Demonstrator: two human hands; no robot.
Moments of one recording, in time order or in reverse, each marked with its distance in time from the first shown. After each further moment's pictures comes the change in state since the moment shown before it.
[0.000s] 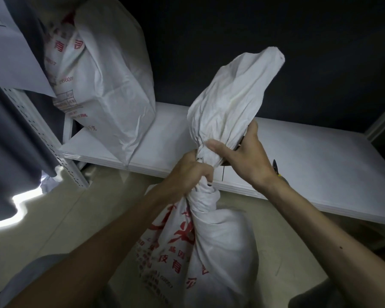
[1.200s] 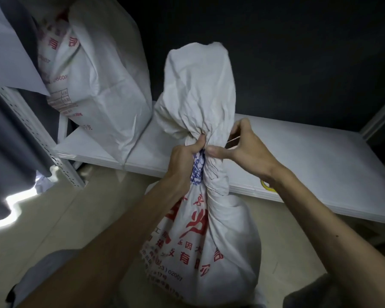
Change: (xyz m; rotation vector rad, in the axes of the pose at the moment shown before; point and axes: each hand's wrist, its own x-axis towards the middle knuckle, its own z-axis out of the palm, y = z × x) left_hand 0.022 0.002 0.011 -0.592 0.181 -0.102; right_hand 0.009 -0.004 -0.019 -0.186 -0.142 0.014
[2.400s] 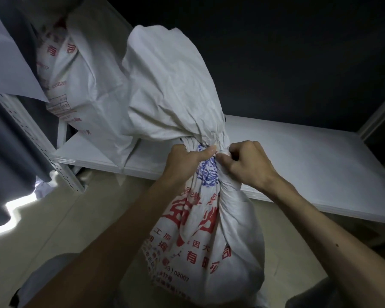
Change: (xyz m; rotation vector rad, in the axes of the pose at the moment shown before) left_hand 0.007 0.000 -0.006 0.342 -0.011 0.142; right_hand -0.006 0.014 0.003 -0.461 0.099 -0.105
